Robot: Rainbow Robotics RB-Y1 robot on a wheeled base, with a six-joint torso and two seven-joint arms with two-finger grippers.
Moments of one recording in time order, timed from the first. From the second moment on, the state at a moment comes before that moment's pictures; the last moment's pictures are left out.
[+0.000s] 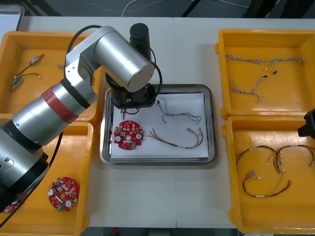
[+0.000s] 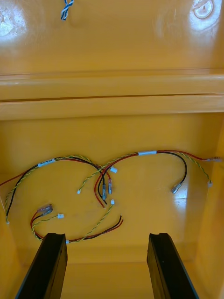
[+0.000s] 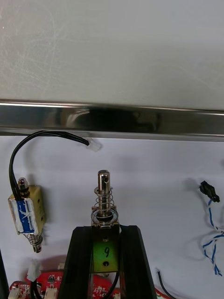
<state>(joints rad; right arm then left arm) -0.20 -0.98 -0.16 -2.15 -0.99 1.83 1.08 -0.94 0.38 -0.62 -1.42 0.57 1.59 -0.67</state>
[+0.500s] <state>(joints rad) -0.20 -0.98 -0.16 -2.15 -0.99 1.83 1.08 -0.94 0.37 -0.63 -1.38 0.56 1.55 -0.68</state>
